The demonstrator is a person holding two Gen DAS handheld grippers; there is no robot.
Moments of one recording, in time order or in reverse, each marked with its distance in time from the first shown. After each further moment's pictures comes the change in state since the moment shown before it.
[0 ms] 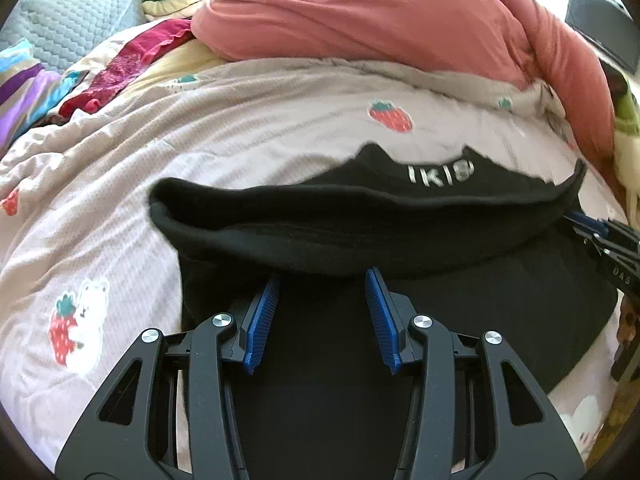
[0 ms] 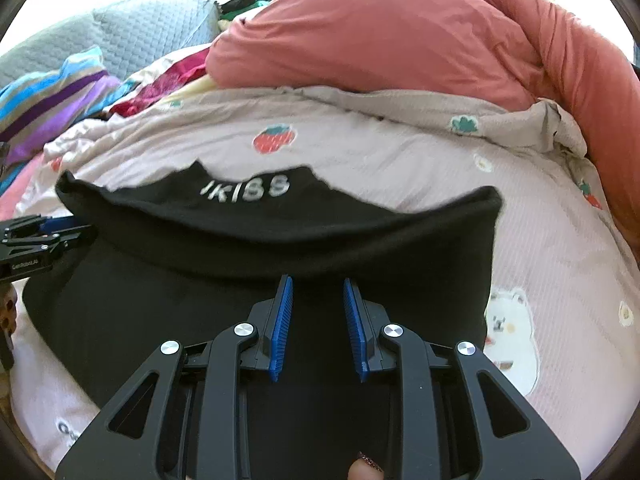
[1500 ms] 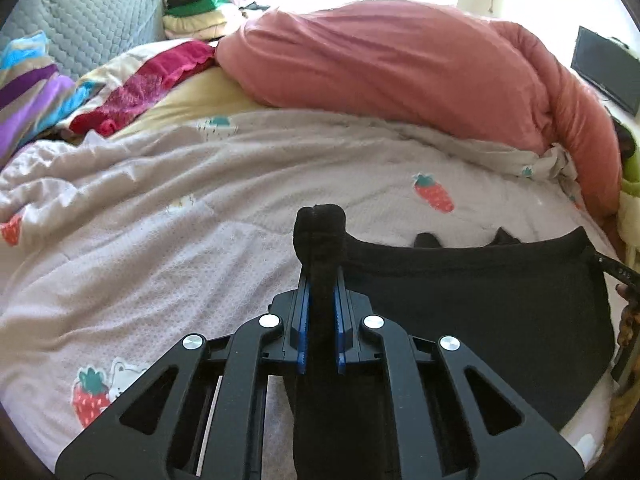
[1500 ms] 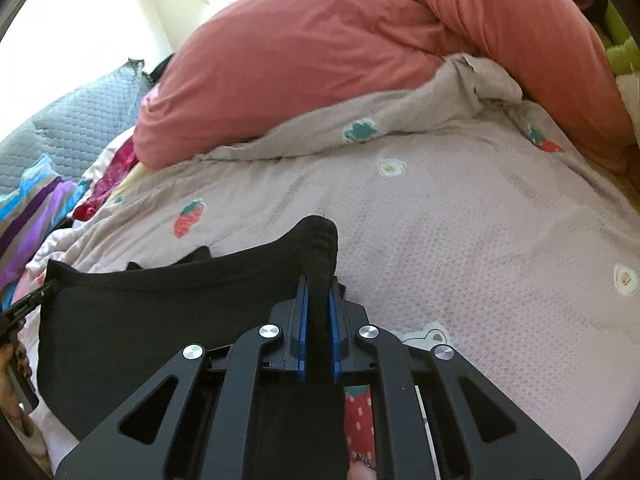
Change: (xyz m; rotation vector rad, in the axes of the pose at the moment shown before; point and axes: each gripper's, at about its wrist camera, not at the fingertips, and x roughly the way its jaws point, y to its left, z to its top) left arm 0.008 0.064 0.041 -0.067 -0.111 -0.021; right arm 0.007 -0.107 0.016 0.326 -0.073 -0.014
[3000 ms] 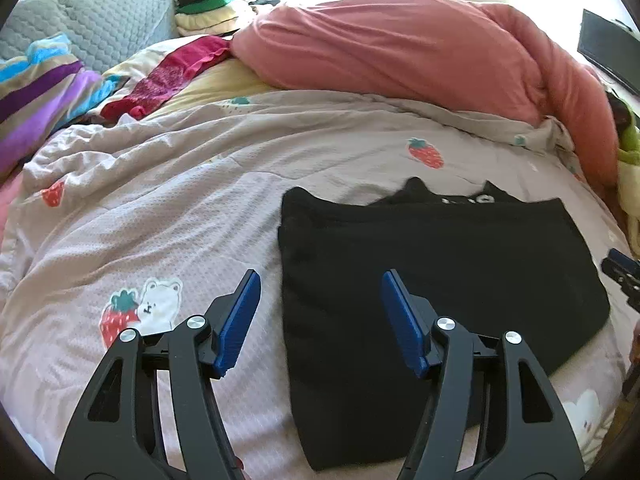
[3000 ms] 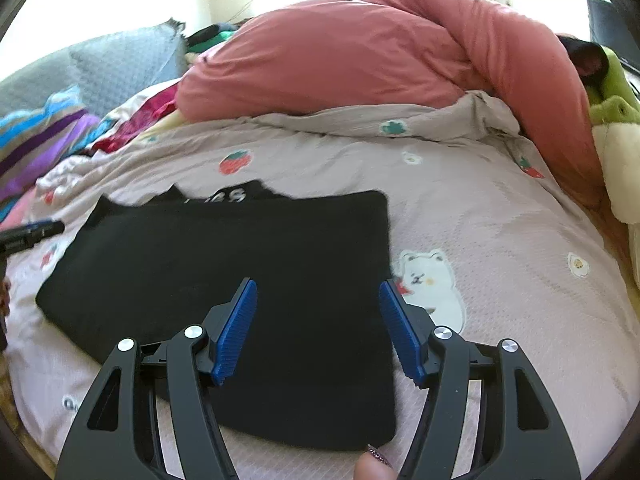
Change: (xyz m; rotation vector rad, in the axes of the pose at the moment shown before) left arm -0.064 -0.021 -0.050 0.031 0.021 0.055; right arm -0.075 0.055 -0.068 -0.239 -0.012 -0.044
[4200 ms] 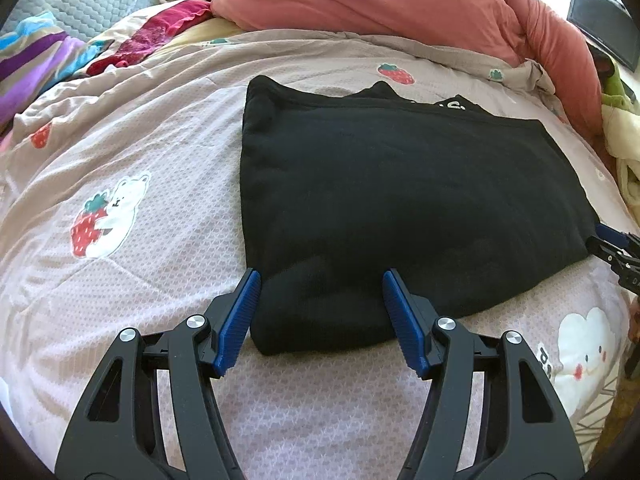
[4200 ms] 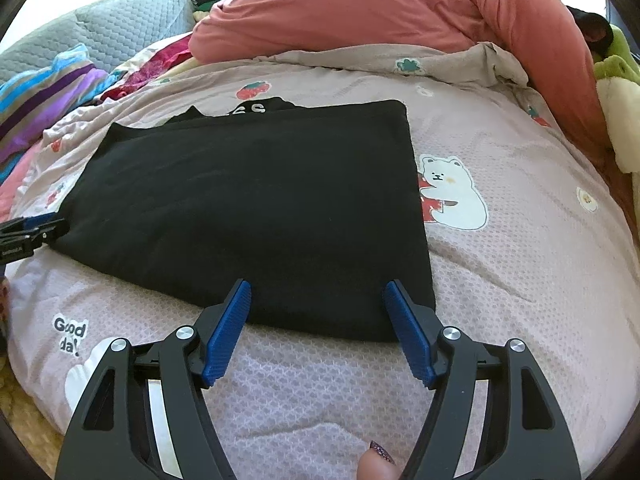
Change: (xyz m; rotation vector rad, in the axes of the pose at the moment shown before) left arm -0.002 -0.018 -0.073 0.020 0.129 -0.033; right arm -0.006 0.015 -0.061 -0.018 0.146 0.013
